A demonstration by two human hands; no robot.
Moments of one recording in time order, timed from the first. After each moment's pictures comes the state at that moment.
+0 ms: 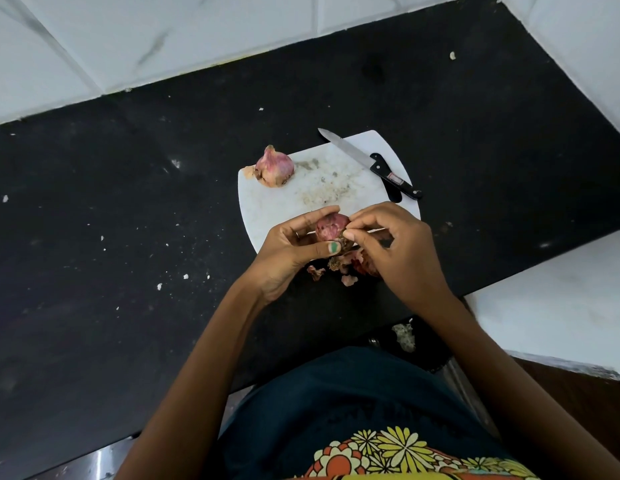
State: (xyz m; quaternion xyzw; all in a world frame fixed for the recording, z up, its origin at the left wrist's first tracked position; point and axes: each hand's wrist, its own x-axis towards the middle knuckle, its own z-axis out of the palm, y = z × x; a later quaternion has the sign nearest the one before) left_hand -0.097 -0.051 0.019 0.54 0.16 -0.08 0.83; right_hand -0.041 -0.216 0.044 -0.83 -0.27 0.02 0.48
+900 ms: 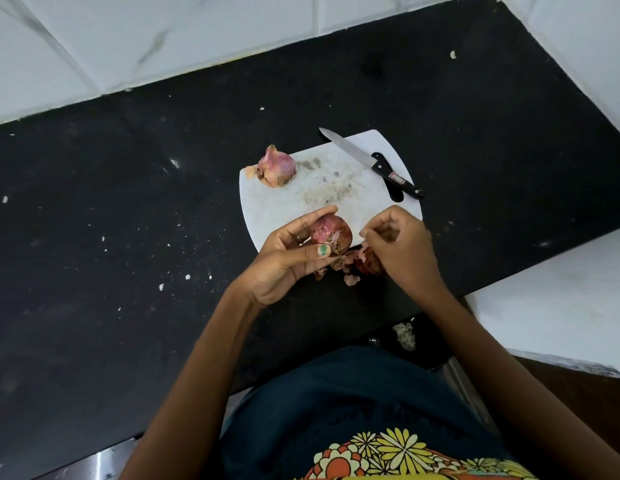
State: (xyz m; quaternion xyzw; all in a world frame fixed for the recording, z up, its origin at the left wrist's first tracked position) left_hand -0.104 -0.041 0.010 0.44 0.14 -0.12 0.88; right_hand -0.032 -0.215 0.024 -0.86 -0.06 0.14 0.49
